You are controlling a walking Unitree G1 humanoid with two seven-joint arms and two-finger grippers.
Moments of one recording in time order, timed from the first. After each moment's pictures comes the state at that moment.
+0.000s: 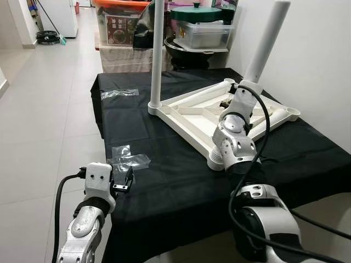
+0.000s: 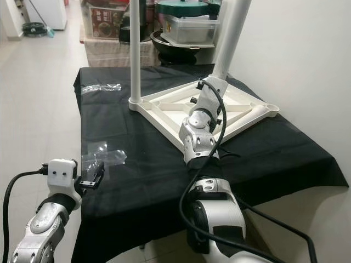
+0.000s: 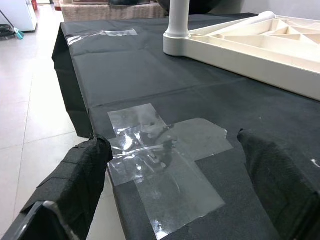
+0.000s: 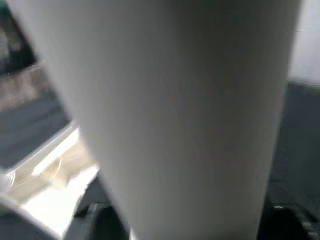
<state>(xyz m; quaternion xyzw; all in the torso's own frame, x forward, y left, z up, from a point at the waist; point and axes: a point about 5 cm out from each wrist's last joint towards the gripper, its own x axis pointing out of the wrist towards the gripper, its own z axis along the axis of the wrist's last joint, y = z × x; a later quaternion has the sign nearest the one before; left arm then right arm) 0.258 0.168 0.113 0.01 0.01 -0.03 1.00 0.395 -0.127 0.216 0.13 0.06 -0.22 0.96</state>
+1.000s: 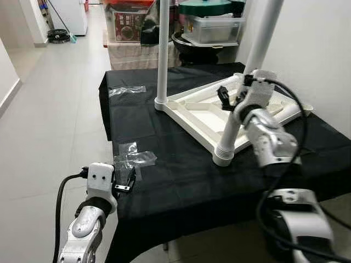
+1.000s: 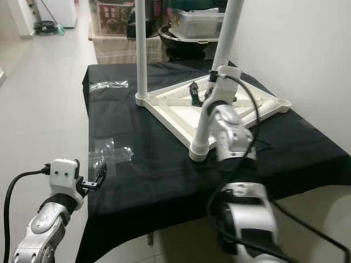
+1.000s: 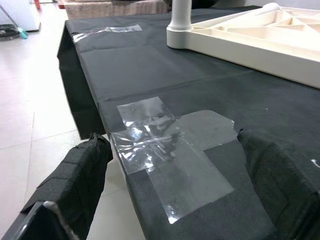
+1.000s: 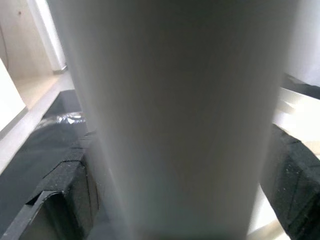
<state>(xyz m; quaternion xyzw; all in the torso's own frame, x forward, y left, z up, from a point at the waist) 0.258 0.167 0.114 0.01 0.00 -0.04 1.00 0.392 -0.197 0.248 0.03 -0.01 0.08 1.00</state>
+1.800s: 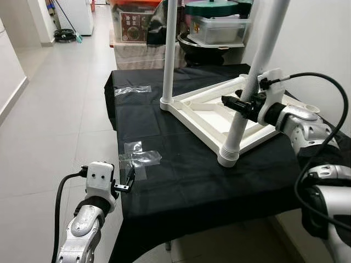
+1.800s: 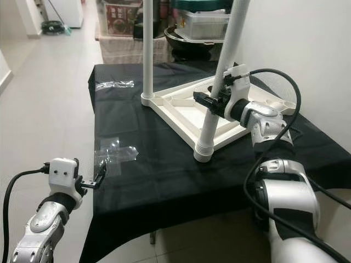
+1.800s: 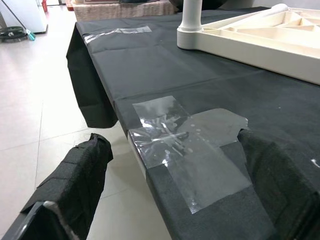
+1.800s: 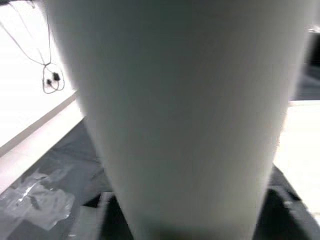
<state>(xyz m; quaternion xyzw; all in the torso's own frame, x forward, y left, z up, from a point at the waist) 0.259 0.170 0.115 0.01 0.00 -0.04 1.00 0.396 -0.227 0.254 -0.01 0.02 0.28 0.96</state>
